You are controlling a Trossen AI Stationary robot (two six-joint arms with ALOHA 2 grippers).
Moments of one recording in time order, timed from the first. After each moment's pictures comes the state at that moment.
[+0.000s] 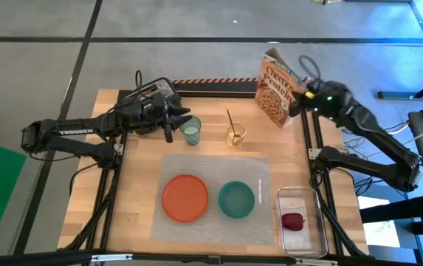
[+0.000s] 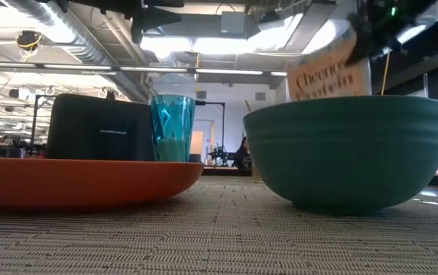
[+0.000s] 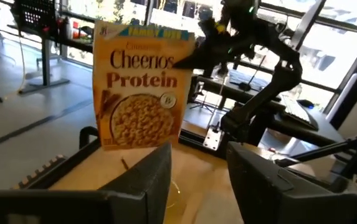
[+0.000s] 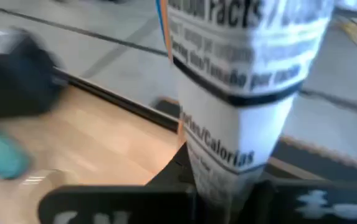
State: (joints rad) left arm 0.25 0.98 0.75 0.19 -0.03 -0.25; right arm -0.69 0.73 0.93 -0.64 0.17 0.18
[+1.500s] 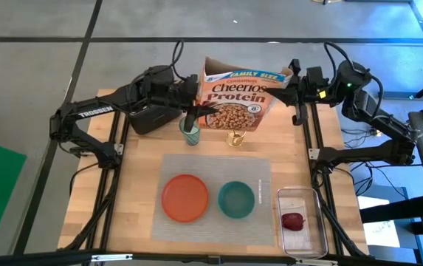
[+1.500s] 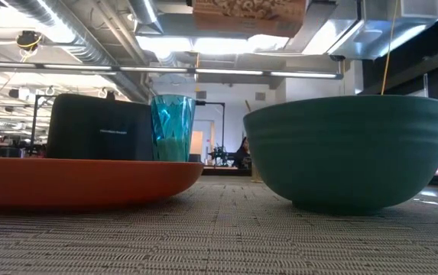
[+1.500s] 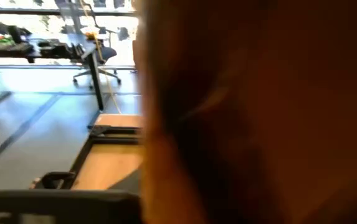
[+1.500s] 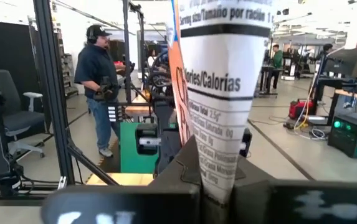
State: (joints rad) left arm 0.30 1.41 1.46 -0.27 0.28 0.04; right arm -0.38 1.03 1.36 -0.18 -0.44 0.03
